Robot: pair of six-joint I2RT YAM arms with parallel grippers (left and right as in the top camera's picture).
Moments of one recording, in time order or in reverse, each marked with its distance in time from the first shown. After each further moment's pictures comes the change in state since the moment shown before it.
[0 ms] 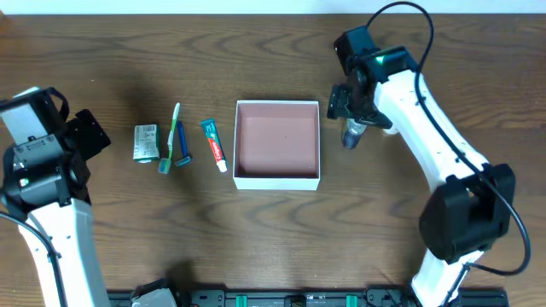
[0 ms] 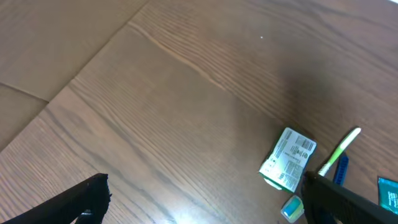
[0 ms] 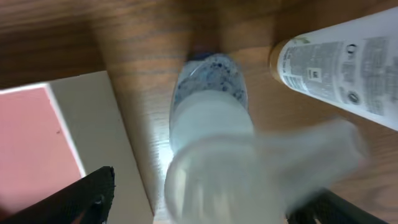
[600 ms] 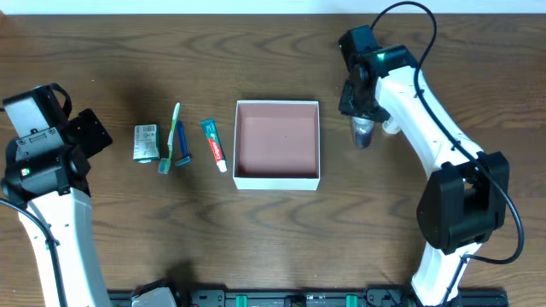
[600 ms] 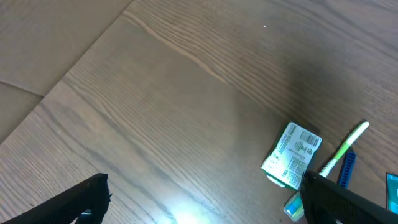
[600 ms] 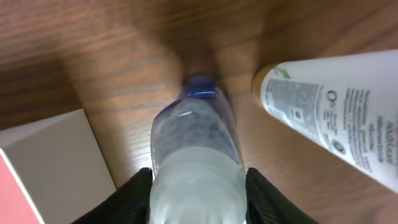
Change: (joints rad) left arm 0.000 0.042 0.000 0.000 0.000 0.000; right arm -0.035 0.051 0.002 0.062 0.053 0.003
